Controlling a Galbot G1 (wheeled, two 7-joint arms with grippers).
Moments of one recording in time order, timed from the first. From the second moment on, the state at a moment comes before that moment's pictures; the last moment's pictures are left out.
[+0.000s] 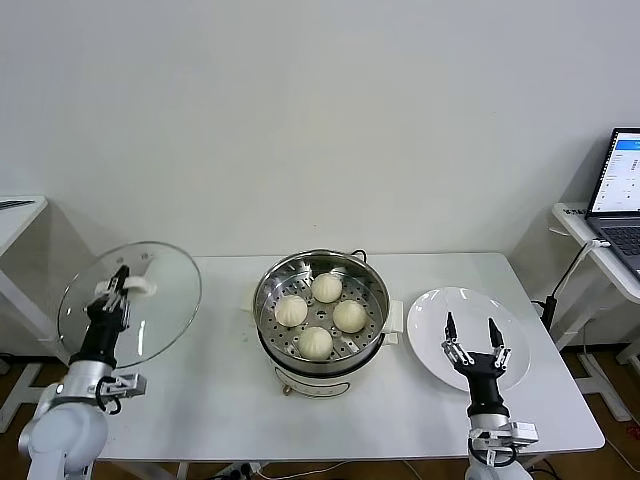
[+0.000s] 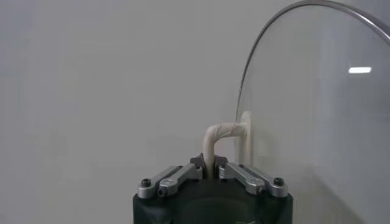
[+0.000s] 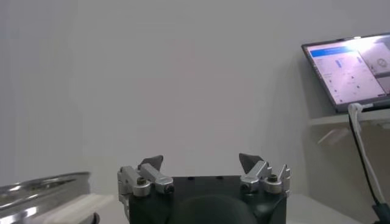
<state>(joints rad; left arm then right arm) 1.33 -1.25 -0.78 -1.95 1.19 -0.04 -0.01 -1.46 1.35 0.59 1.77 0.41 0.41 0.01</state>
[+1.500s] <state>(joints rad) 0.96 -1.39 0.11 -1.89 1.49 0.49 0.27 -1.49 1.40 0.62 1.75 0.36 0.43 0.02</state>
